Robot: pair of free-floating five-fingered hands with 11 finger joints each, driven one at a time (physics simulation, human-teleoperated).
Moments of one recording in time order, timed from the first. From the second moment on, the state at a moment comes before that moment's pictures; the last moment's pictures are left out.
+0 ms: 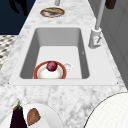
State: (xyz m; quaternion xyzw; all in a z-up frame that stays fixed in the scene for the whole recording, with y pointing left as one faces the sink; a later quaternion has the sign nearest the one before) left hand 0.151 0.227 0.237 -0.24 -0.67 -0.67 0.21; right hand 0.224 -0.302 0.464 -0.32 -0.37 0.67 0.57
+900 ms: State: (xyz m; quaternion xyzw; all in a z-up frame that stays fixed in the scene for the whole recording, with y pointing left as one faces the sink) left hand 0.151 0.227 0.237 -0.24 -0.67 -0.67 0.21; right hand 0.191 -0.349 0.316 -0.39 -0.29 0.63 0.61
